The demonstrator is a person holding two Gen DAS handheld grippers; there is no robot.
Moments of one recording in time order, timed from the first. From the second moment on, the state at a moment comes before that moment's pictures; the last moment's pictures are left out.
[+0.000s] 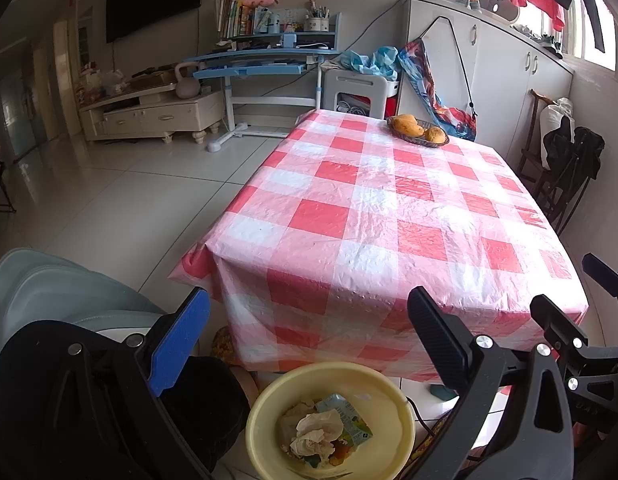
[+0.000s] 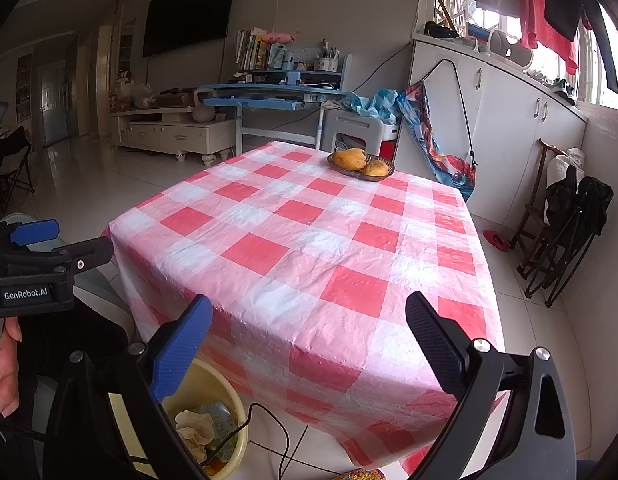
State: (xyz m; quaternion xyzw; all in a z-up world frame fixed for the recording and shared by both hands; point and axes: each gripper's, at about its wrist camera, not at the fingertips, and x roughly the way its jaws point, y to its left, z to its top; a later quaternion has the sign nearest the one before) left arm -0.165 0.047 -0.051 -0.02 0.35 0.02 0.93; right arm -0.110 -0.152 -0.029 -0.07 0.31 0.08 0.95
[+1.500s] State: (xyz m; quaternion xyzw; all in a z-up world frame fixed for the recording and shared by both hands) left arm -0.165 0.042 -0.049 -0.03 0.36 0.02 0.93; right arm -0.113 -0.153 -0.030 -0.07 0.30 0.09 0.95
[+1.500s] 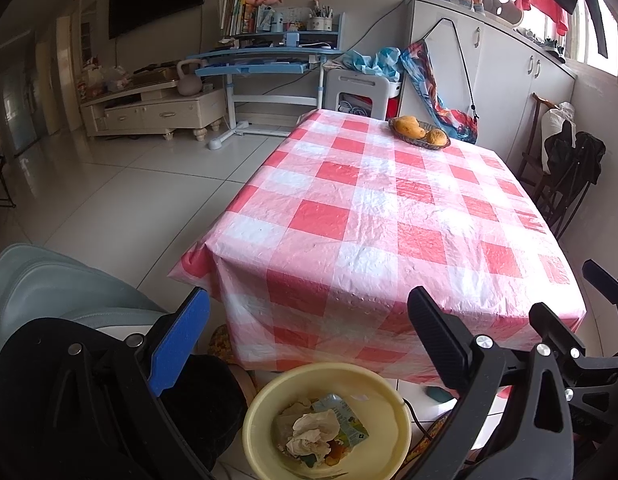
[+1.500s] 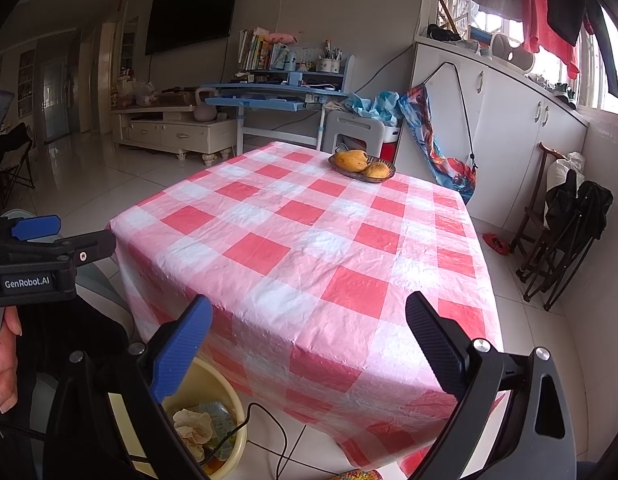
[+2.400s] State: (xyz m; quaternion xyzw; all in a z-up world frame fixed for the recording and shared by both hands) left arm -0.164 0.030 -0.052 -0.01 0.36 0.02 0.93; right arm -0.116 -0.162 -0.023 -0.08 0.29 0.09 0.95
